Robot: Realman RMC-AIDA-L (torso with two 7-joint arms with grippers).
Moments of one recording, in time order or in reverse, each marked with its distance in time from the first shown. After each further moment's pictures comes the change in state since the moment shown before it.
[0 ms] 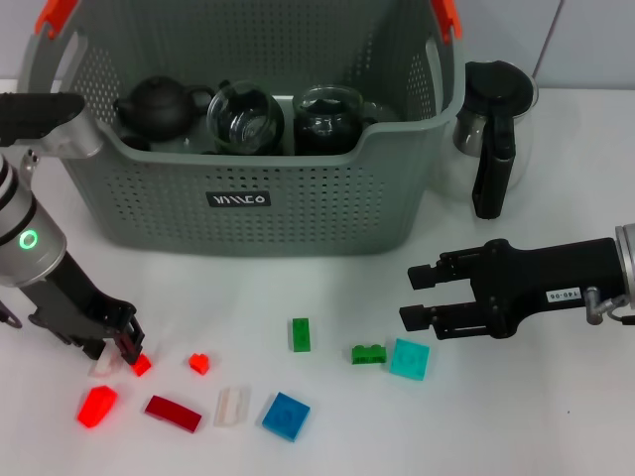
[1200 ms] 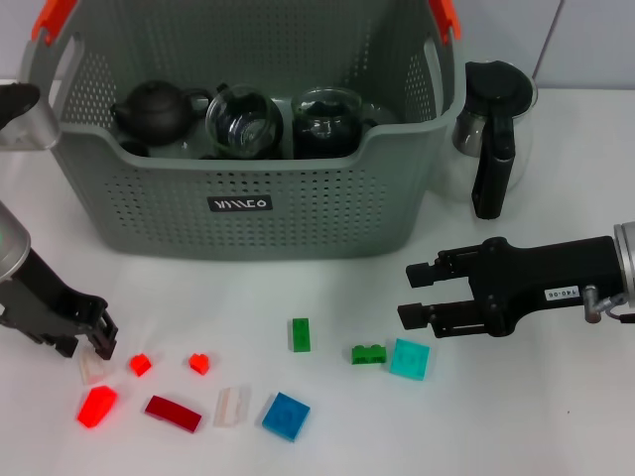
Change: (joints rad) left arm 0.079 0.001 -0.014 0.149 0.002 0.058 -0.038; right arm 0.002 0.002 0.000 -0.003 0.002 0.000 -0.001
